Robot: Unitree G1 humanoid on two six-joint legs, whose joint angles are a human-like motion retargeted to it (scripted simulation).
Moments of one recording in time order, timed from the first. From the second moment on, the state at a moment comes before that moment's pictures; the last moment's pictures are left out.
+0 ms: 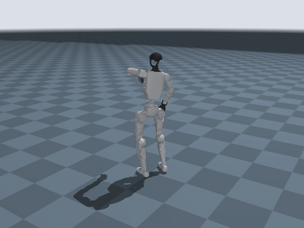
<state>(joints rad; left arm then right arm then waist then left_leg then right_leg) -1.53 0.65 -1.36 0.20 0.62 -0.11 -0.49 -0.25 -0.61 0.75 0.85 -0.10 0.10 0.54 -0.08 0.16 0.20 0.04 0.04 0.09 0.36 -0.34 -0.01 0.03 -0.09 -0.20 0.39 -0.35 0.08</state>
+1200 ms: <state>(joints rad) 0.00 0.54 -0.38 0.26 -0.22 -0.10 -0.21 -0.61 -0.72 0.74 -0.15 0.10 -0.02 0.40 -0.10 0.01 0.28 0.10 0.03 0.15 0.27 -0.30 -0.03 0.01 -0.09 -0.12 0.45 -0.36 0.05</state>
